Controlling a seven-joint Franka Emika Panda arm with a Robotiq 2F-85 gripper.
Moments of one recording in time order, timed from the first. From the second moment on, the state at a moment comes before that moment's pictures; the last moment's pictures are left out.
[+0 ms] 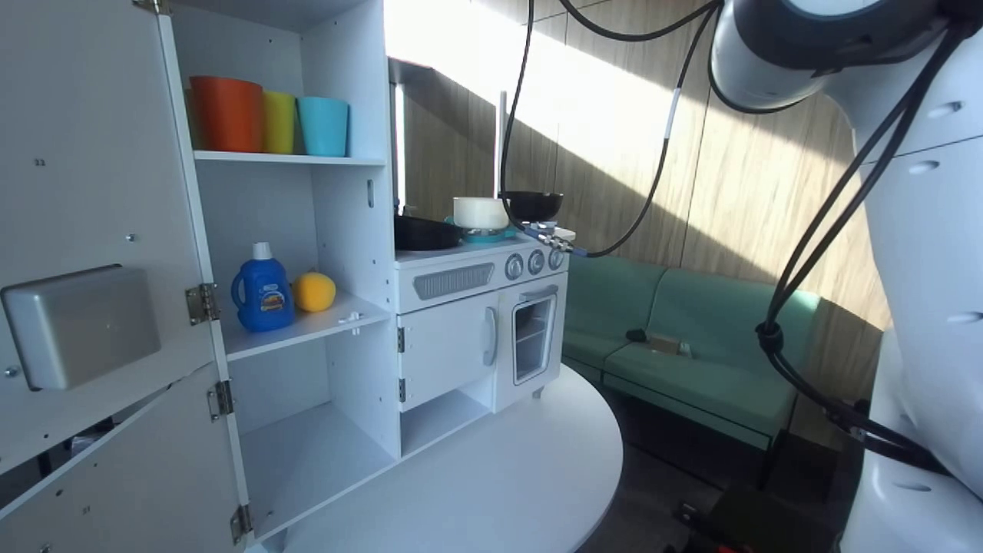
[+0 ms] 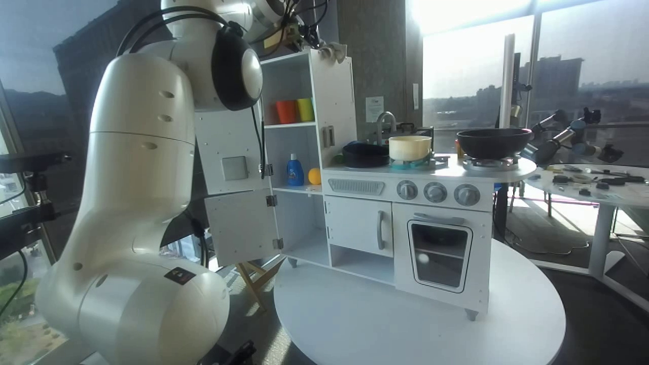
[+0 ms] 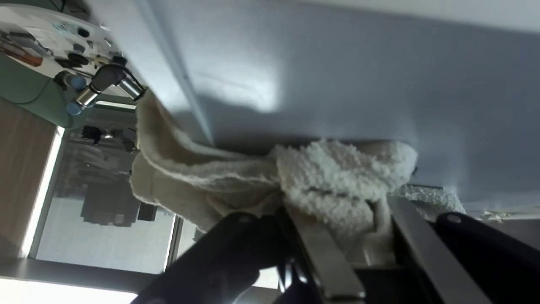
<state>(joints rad) 0.27 0.33 0.23 -0.90 -0.53 2.17 0.33</state>
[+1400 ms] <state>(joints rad) 0.25 -0.04 0.08 -1.15 -0.82 2.02 0.86</state>
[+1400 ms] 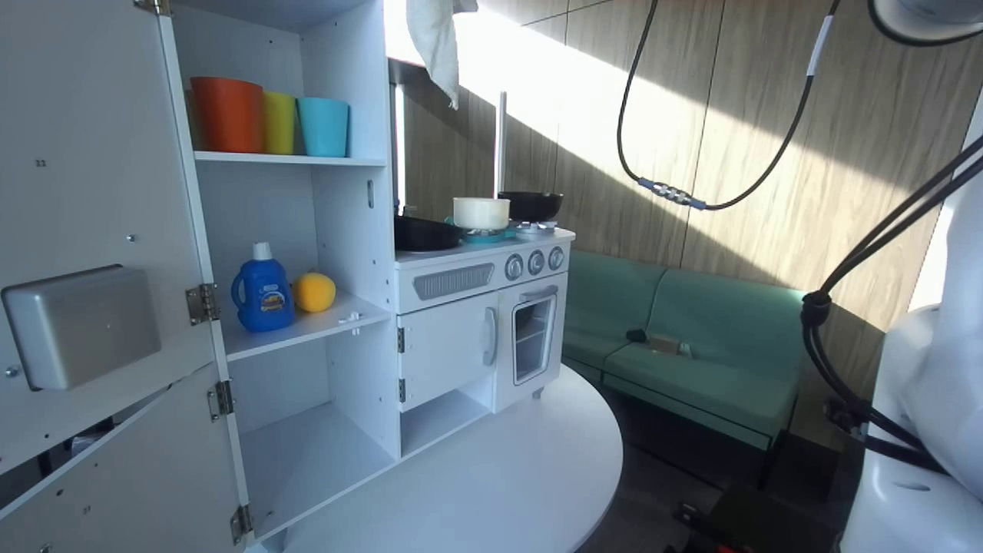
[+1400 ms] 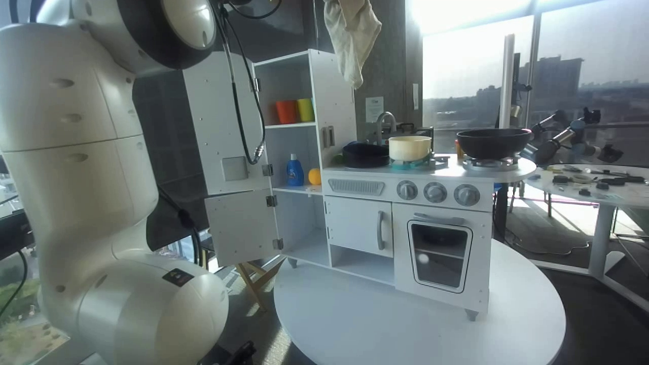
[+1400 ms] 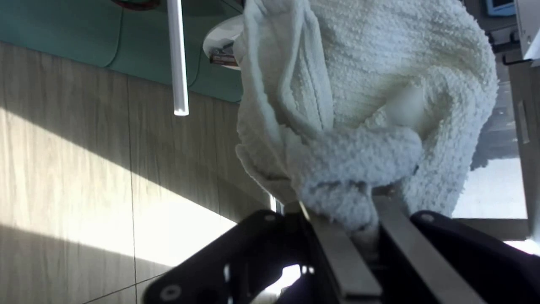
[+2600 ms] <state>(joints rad) 0.08 -0.05 -0.05 -1.69 -0.38 2.54 0.61</state>
